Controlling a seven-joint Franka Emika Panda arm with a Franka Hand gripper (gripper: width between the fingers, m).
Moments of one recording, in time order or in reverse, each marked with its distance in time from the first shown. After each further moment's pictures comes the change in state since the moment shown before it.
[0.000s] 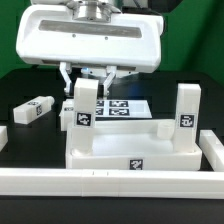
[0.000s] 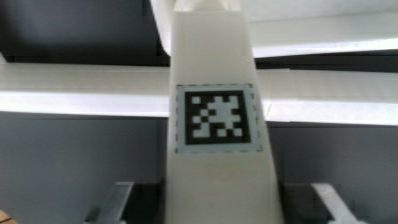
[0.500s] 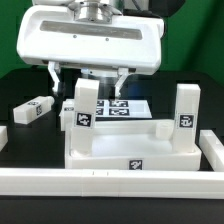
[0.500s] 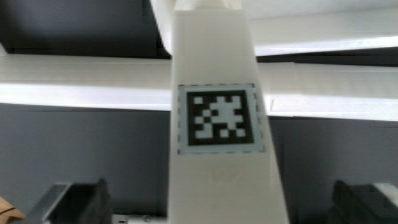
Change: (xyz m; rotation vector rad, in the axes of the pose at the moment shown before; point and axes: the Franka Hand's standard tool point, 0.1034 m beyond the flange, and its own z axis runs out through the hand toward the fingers) arm 0.000 0.000 0.000 0.000 0.000 0.000
